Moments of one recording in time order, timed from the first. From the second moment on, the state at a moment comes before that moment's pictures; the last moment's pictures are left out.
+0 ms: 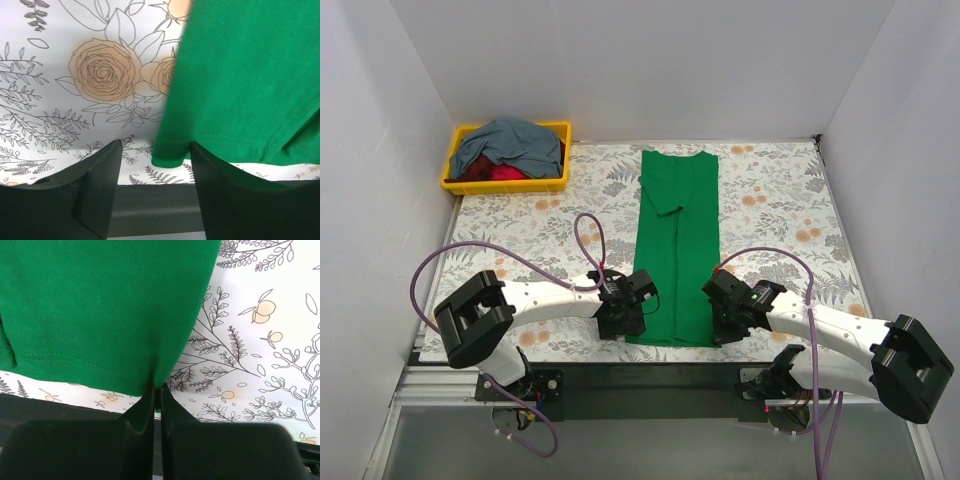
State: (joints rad) left arm -1.08 1.55 0.87 -0.70 -0.14 -1.21; right arm 0.88 1.10 0.53 -0.74 0.04 0.78
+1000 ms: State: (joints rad) left arm -1.00 1.47 0.91 -0.79 0.04 -1.14; right arm 0.81 1.14 0.74 -0.96 -0.04 0.59
